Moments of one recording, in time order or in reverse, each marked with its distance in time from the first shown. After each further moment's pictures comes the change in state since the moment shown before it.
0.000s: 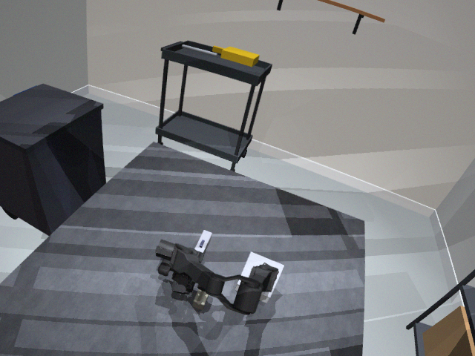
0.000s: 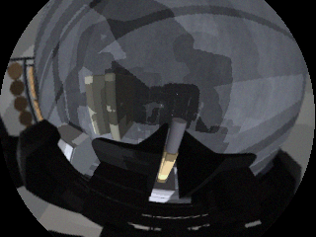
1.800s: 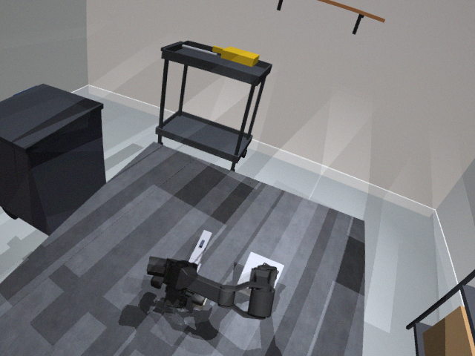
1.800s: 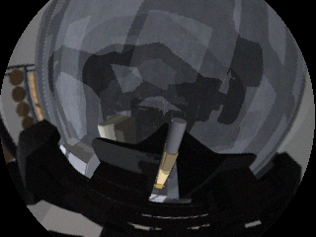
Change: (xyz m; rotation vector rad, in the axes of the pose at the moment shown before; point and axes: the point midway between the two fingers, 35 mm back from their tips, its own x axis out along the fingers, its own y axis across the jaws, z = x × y) arm -0.007 0.001 0.060 0.006 -0.002 -0.001
